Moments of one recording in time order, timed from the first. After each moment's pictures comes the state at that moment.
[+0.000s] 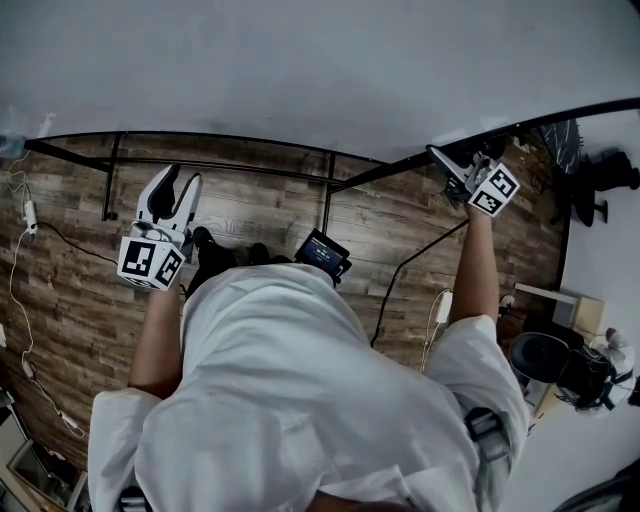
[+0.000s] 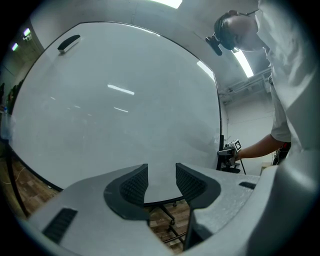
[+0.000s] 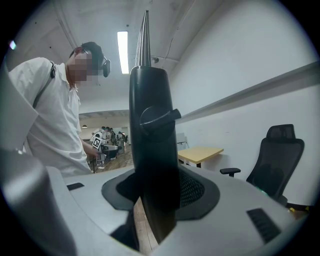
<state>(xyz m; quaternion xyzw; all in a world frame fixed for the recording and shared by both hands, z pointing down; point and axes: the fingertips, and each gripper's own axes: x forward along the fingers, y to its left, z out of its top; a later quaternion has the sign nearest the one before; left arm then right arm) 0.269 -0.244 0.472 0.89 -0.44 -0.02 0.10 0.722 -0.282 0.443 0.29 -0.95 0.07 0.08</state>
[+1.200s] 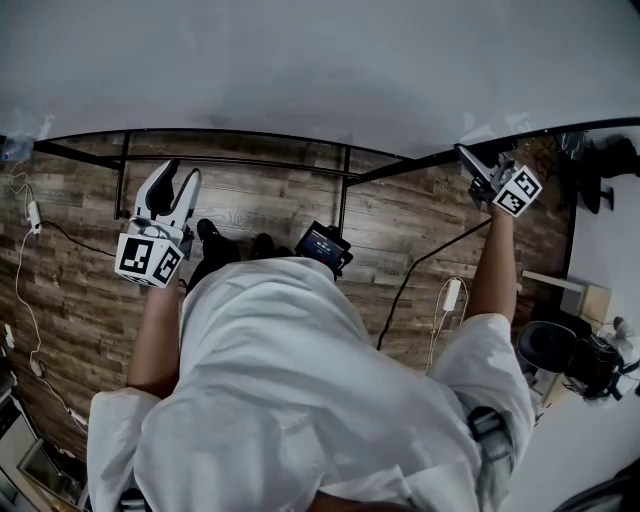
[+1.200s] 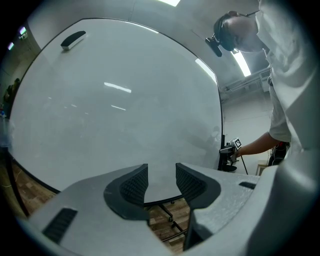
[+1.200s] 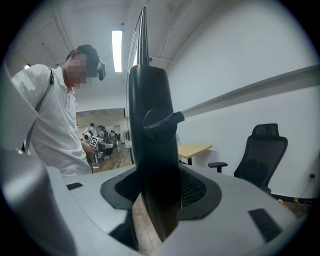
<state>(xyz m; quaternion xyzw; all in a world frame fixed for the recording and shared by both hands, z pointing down) 0.285 -0.238 0.470 0.90 -0.43 0.00 0.10 0.800 -0.257 0.443 0.34 -0.93 0.09 0.09</state>
